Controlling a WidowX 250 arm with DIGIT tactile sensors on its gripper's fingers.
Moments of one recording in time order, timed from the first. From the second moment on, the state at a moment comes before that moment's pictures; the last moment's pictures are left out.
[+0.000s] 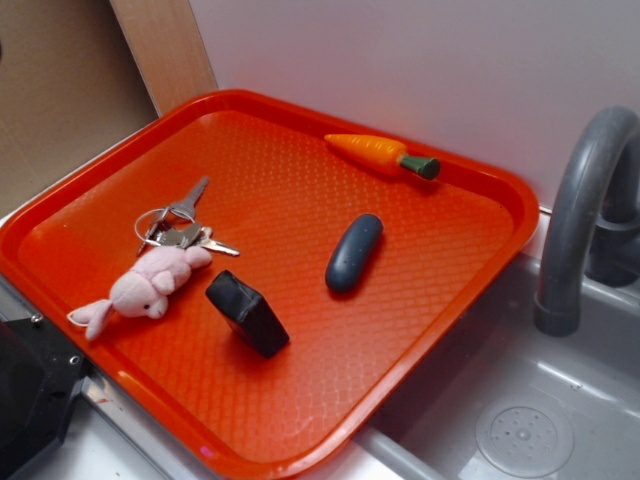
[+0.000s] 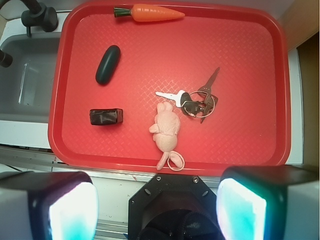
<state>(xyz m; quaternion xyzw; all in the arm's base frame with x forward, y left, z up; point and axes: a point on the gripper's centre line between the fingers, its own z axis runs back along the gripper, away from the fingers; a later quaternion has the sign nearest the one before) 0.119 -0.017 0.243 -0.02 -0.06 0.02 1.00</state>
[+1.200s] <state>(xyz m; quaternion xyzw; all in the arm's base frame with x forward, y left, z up) 0.183 -0.059 0.109 0.02 -0.08 -0.46 0.88</state>
